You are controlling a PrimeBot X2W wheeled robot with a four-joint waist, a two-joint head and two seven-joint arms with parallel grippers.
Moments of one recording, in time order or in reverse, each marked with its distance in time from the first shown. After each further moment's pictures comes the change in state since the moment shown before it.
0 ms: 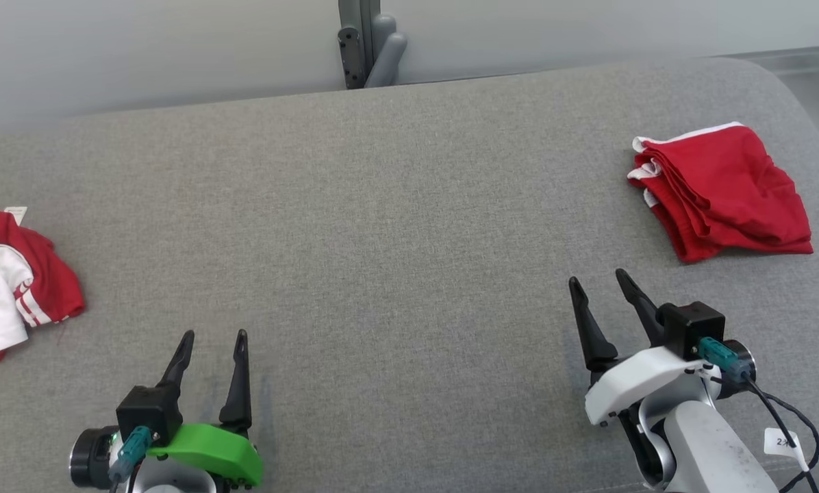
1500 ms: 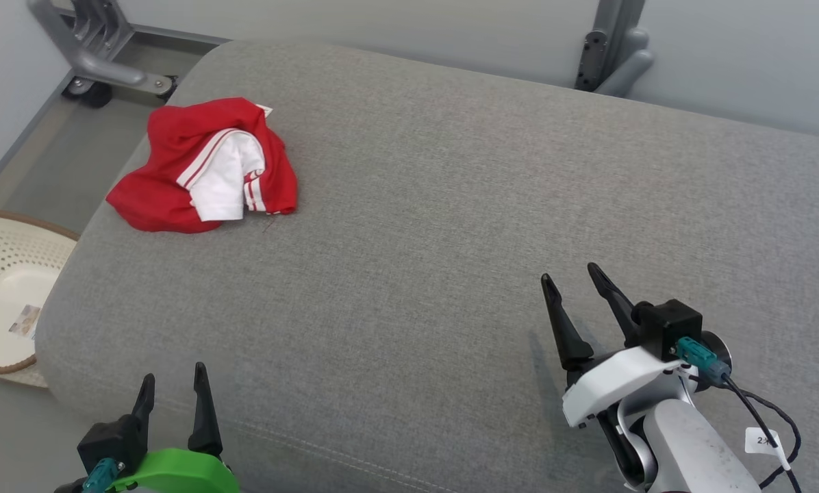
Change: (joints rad) left arm 0.059 -0.002 0.068 0.032 -0.113 0.093 0.000; right arm 0.012 0.019 0.060 -0.063 0.003 0.000 0.000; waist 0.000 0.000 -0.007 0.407
